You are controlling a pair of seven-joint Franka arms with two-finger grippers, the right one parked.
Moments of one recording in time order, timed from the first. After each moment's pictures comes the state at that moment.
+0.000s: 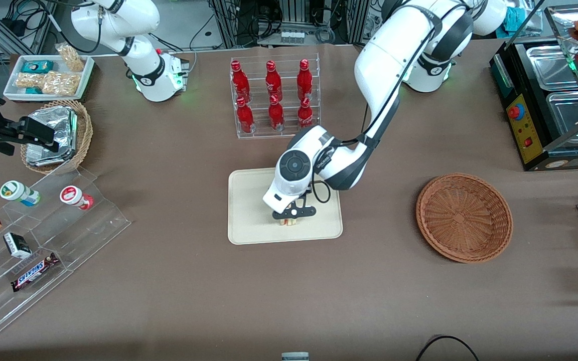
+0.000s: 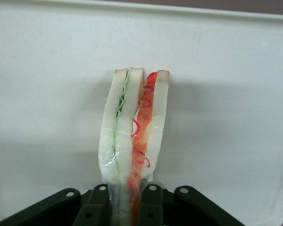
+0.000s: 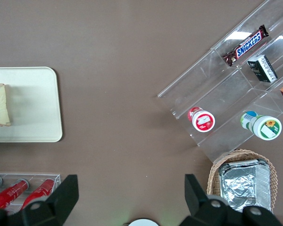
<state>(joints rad) -0.68 0.87 -0.12 -1.29 -0.08 2.10 -0.83</state>
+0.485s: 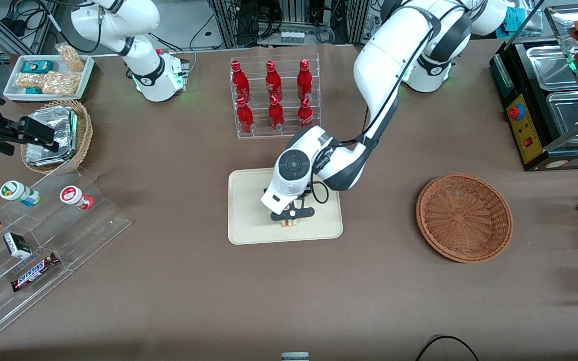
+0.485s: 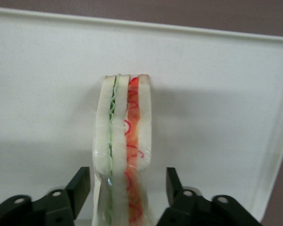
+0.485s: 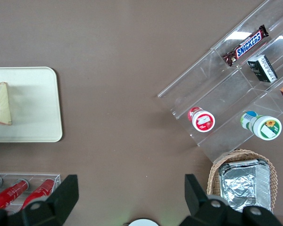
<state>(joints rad) -0.68 0.84 -0.13 -1.27 -0.08 2.10 -0.85</state>
